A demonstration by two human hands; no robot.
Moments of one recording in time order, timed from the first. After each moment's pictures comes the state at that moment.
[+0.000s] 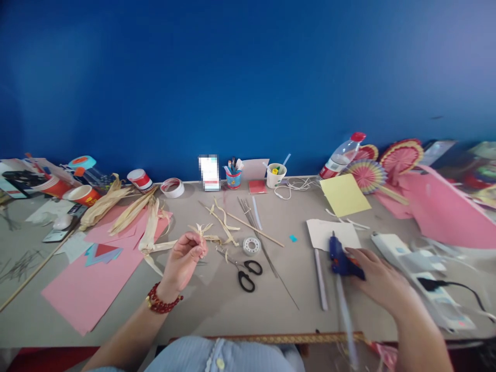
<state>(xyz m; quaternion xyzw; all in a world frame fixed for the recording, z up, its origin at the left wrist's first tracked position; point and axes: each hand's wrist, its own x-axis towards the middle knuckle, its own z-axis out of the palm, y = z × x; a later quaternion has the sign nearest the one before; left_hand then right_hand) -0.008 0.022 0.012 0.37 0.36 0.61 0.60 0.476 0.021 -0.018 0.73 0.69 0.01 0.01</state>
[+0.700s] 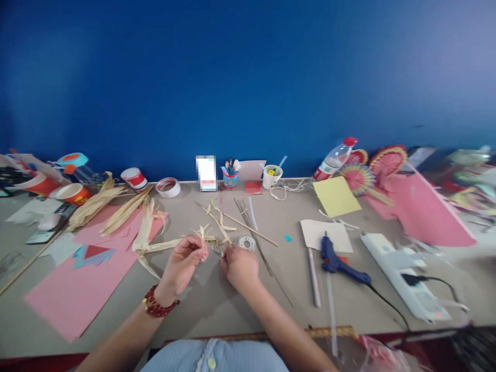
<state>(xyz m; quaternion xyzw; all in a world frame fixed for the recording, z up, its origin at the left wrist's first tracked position) -0.005 0.017 0.006 0.36 0.35 0.59 0.63 0.161 0.030 -0.002 0.61 0.76 -0.20 -0.05</state>
